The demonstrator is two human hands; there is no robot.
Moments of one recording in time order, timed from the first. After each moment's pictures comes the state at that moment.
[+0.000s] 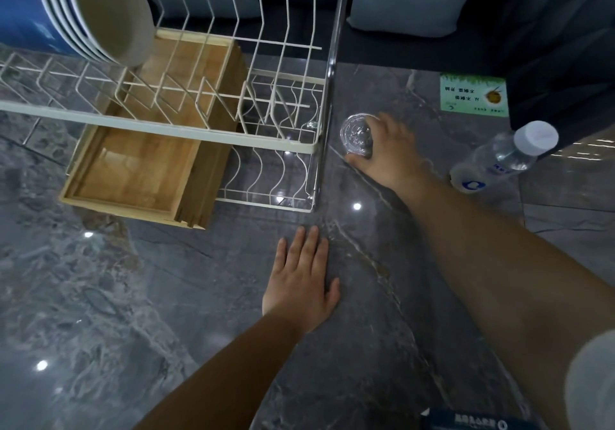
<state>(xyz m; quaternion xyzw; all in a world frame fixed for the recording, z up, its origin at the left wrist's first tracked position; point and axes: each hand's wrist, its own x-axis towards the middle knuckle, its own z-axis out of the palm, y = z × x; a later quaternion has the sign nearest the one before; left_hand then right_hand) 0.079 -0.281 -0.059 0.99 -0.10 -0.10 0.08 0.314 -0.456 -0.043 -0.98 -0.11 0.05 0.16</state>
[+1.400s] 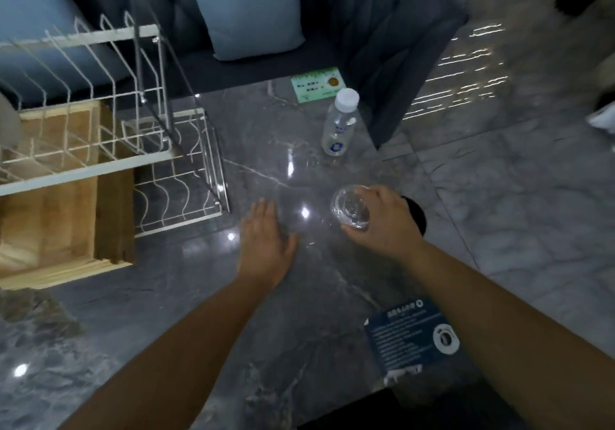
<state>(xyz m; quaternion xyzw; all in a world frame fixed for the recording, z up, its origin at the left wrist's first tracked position) 0.107 -0.332 -0.011 0.95 -0.14 -0.09 0.27 0.065 -0.568 0.039 -0.98 0.07 0.01 0.20</state>
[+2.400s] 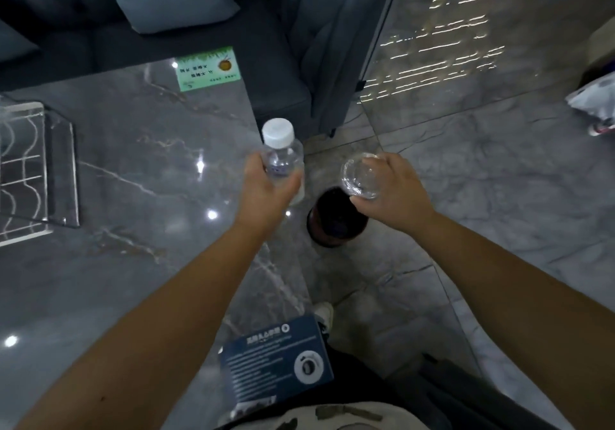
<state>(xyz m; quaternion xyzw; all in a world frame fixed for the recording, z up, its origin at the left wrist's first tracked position) 0.128 -0.612 0.026 0.80 -0.02 -0.09 0.59 0.060 -0.847 0.019 -0.97 0.06 -0.02 0.22</state>
